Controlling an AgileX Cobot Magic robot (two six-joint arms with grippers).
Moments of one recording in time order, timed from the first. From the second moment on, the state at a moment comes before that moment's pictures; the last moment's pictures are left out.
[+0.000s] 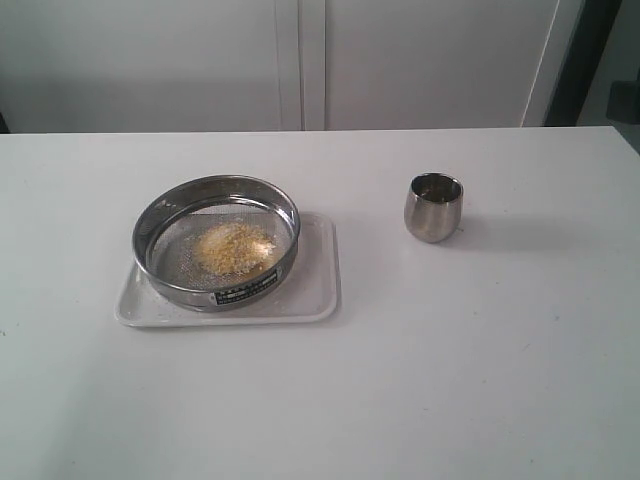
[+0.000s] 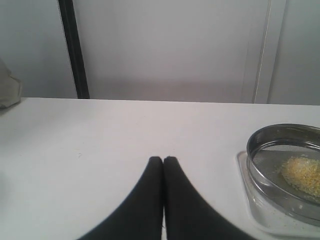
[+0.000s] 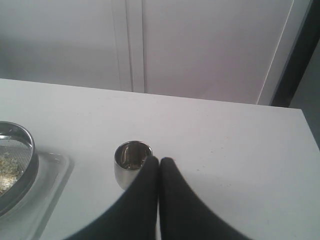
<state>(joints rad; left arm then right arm) 0.13 0.00 -0.14 -0.19 0.29 0.16 0.11 0.89 -0.78 0.20 0.31 -0.17</state>
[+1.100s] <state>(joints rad) 0.13 0.74 -0.50 -0.27 0.54 0.13 0.11 0.89 -0.78 0.20 0.31 -0.17</state>
